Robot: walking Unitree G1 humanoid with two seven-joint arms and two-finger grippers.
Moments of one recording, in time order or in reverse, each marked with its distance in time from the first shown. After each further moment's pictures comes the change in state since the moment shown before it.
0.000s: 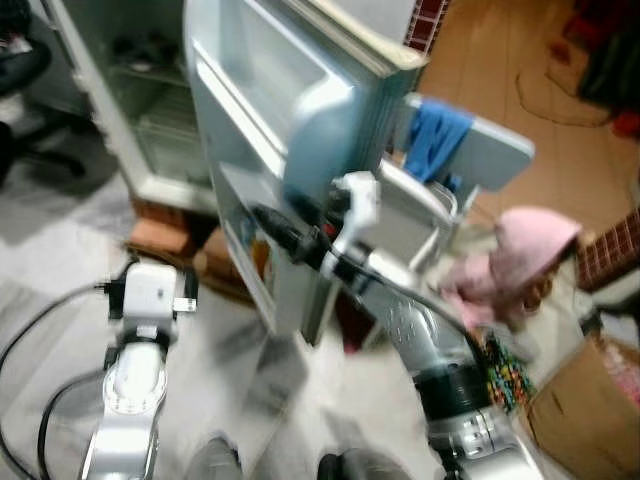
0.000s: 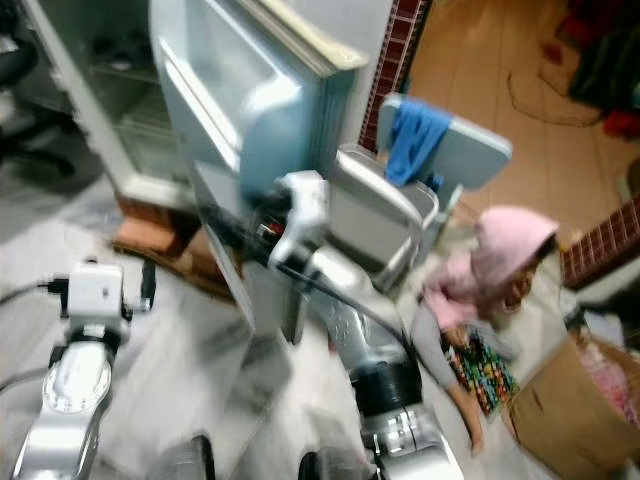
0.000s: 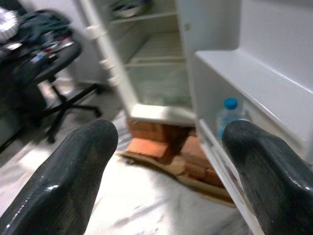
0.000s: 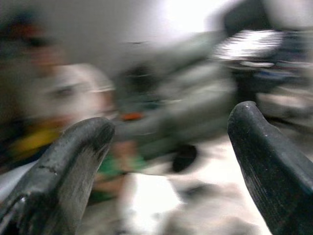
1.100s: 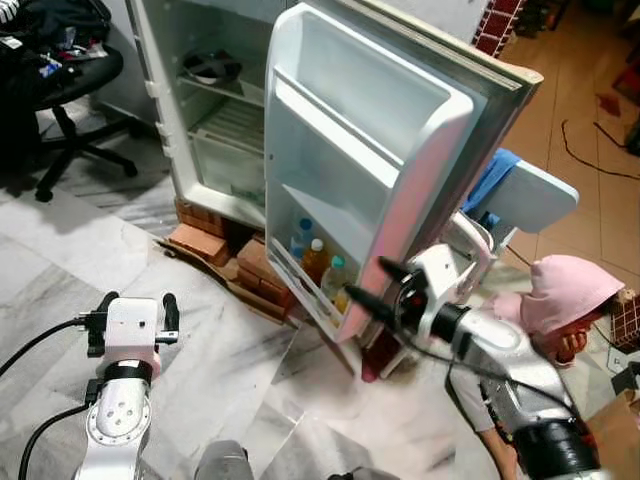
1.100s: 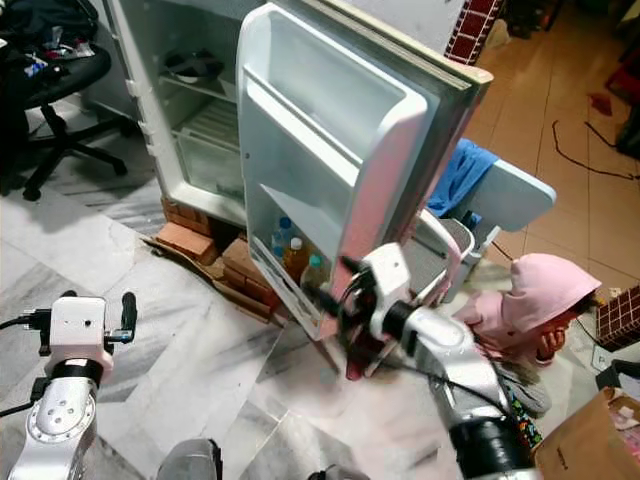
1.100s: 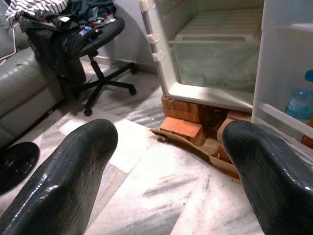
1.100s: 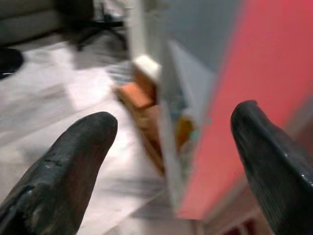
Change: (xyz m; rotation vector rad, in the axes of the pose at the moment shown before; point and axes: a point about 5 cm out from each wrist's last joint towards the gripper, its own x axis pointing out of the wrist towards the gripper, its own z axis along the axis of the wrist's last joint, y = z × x) left arm -0.015 0.012 -0.022 0.014 0.069 0.055; right arm -0.175 -0.089 -0.028 -0.280 0.369 -0.907
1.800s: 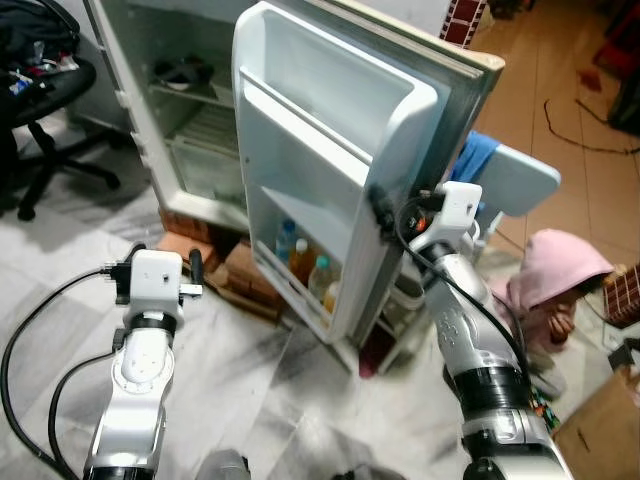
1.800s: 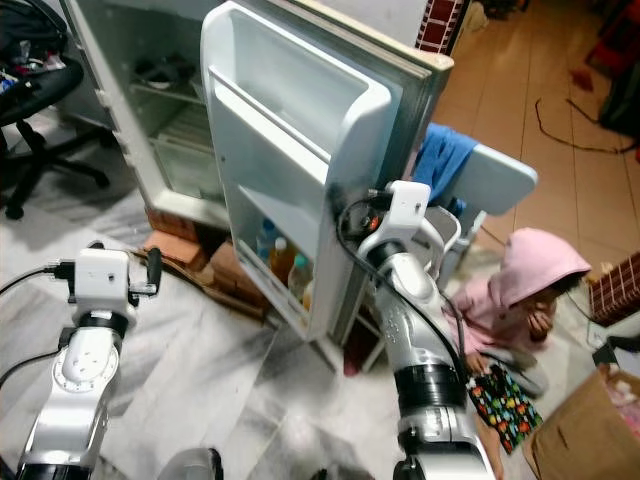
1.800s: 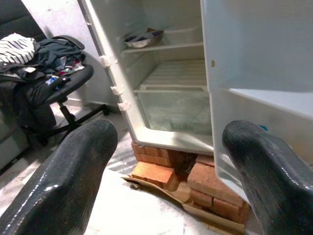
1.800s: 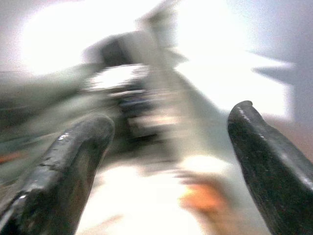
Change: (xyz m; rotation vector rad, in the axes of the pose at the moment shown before) left arm 0.030 -0.023 0.038 -0.049 -0.133 -0.067; right arm 0.028 0.066 0.063 0.331 -0.415 0.280
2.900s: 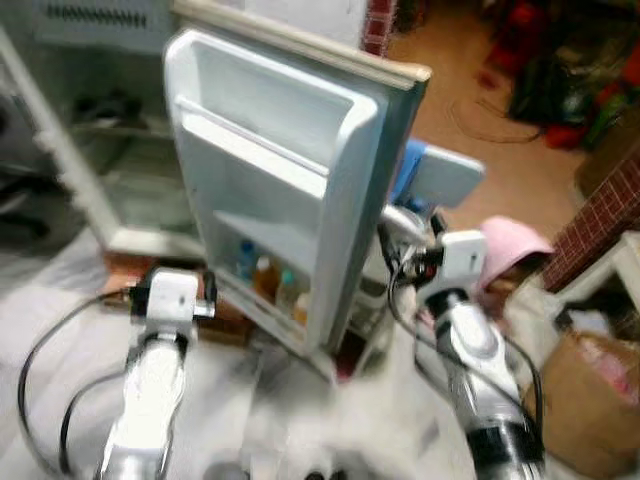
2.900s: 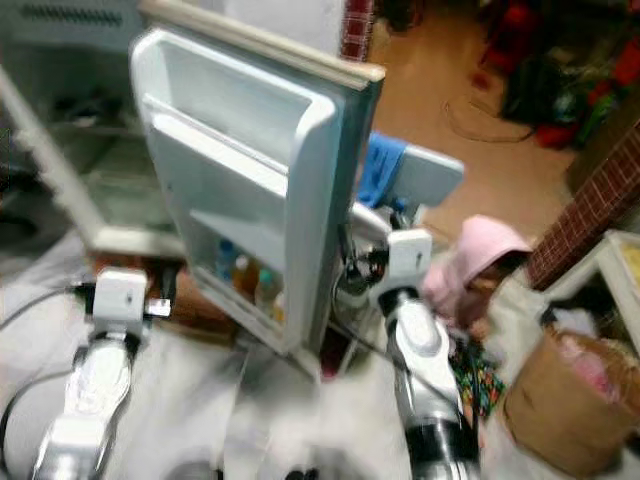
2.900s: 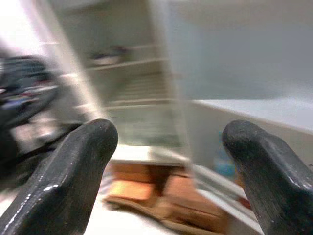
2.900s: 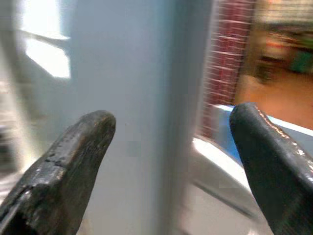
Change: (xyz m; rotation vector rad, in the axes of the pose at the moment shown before) left arm -0.005 -0.009 -0.005 0.019 -0.005 -0.030; right arm -0.047 -0.049 -0.014 -0.446 -0.032 -0.512
